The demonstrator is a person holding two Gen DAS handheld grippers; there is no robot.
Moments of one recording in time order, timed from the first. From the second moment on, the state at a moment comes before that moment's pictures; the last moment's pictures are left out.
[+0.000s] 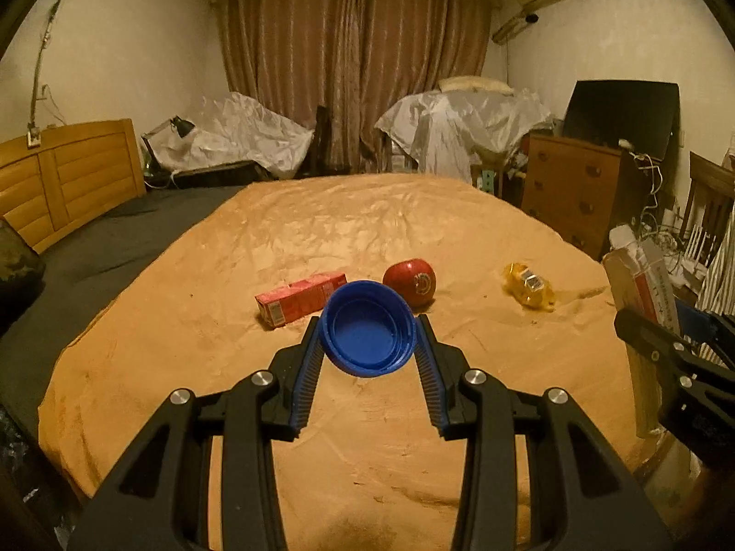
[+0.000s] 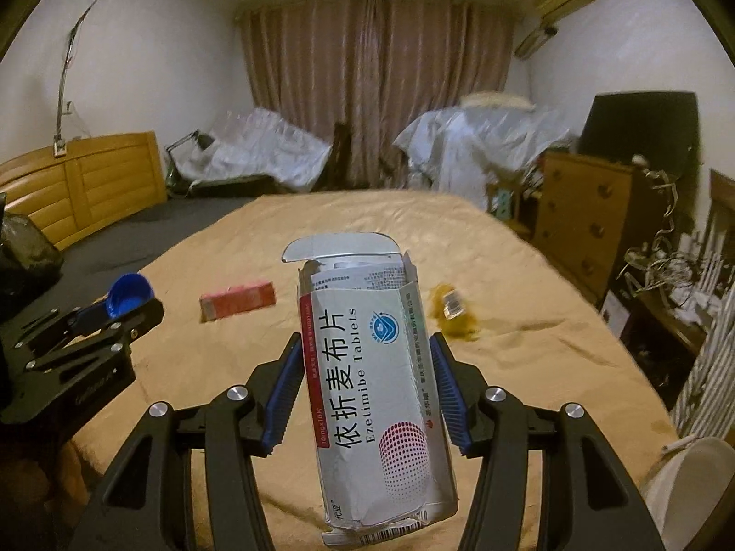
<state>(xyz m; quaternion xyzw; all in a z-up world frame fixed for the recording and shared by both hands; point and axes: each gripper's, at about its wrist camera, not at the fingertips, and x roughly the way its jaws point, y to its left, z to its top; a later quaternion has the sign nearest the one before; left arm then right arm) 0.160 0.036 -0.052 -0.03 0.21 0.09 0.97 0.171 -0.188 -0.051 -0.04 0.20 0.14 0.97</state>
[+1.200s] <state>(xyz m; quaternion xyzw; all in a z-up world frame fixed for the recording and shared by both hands) 0.161 -0.112 -0.020 0.01 0.18 -0.06 0.98 0.100 -0.349 -0.005 -0.01 0.20 0.02 0.98</state>
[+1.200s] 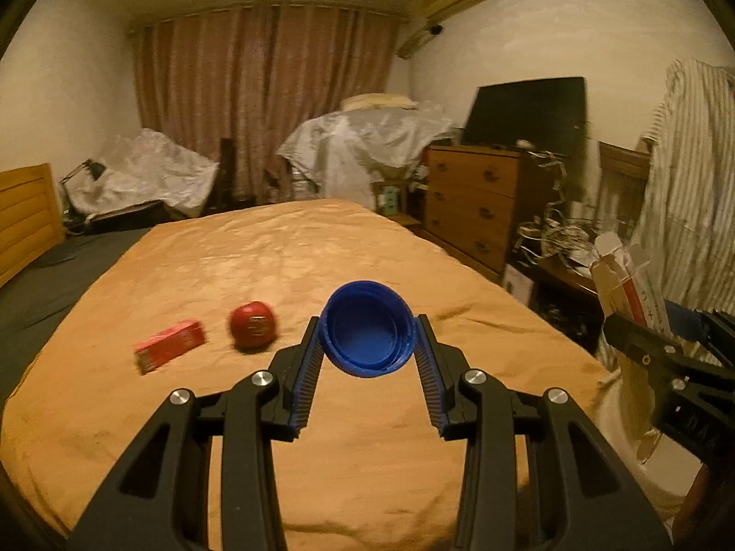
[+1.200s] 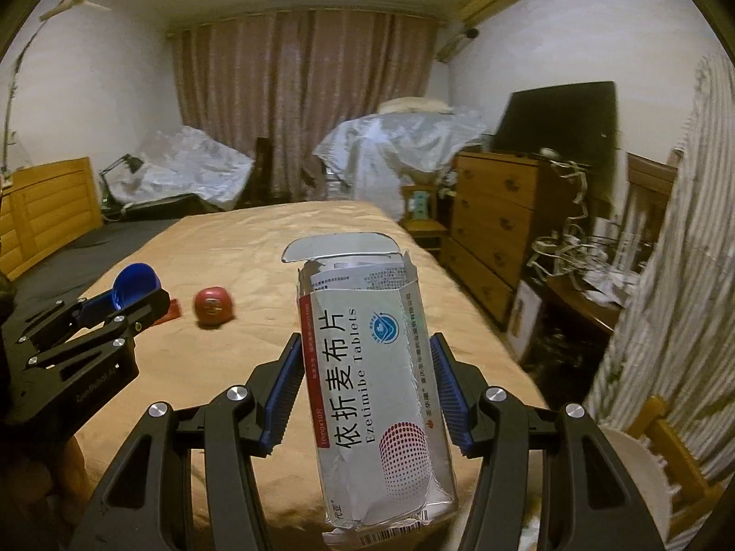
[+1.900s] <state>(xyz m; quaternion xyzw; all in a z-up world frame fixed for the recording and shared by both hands) 0.157 -0.248 -0.030 0.06 0.22 -0.20 0.95 0.054 -0.551 -0.019 0.03 0.27 -0.09 0.96</state>
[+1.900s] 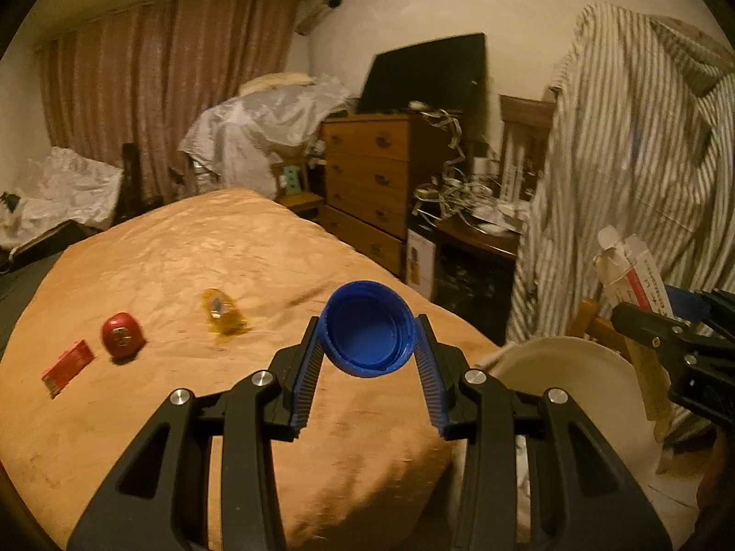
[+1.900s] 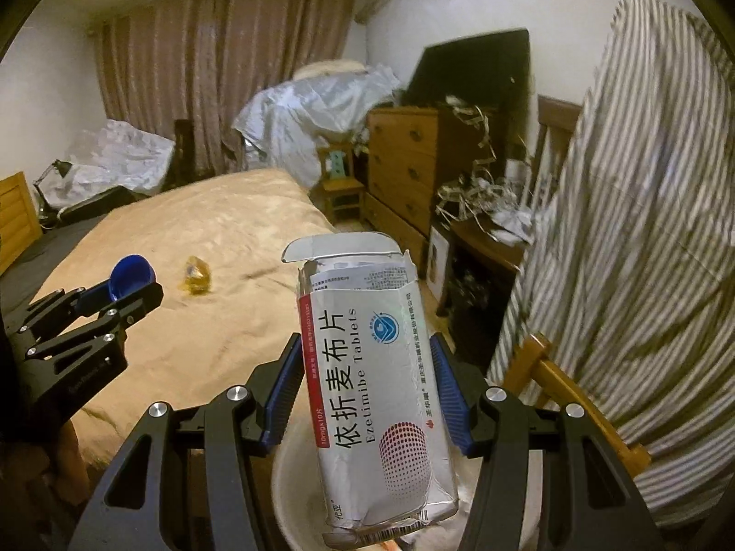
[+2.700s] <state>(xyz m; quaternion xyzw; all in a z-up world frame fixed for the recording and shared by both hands) 0.152 -0.375 -0.087 0.12 0.33 -0.34 0.87 0.091 -0.674 -0.074 0.12 0.43 -0.10 0.89</state>
